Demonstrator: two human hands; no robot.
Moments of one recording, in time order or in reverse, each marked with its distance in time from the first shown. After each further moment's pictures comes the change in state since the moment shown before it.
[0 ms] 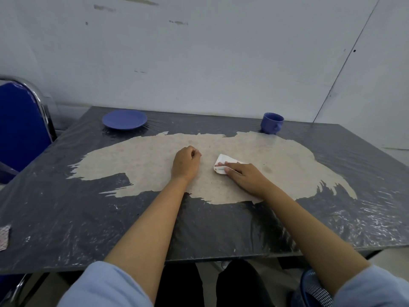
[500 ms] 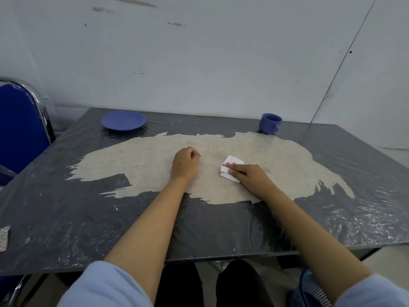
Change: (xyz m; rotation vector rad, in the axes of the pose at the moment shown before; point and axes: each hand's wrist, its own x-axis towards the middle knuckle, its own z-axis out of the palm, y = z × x) left_hand -0.002 0.002 -0.002 -0.002 -0.005 0.003; right_hand -0.010 0.009 -0.003 -0.017 0.066 0.060
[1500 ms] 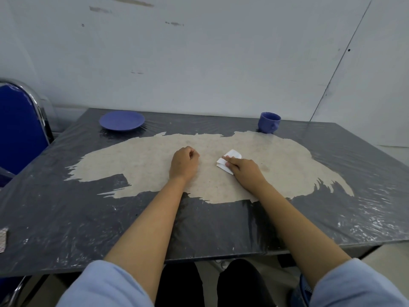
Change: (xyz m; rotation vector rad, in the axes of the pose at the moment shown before) left_hand 0.002 -0.001 0.002 0.017 0.002 0.012; right_hand 0.014 -0.019 0.002 -0.107 0.068 0.067
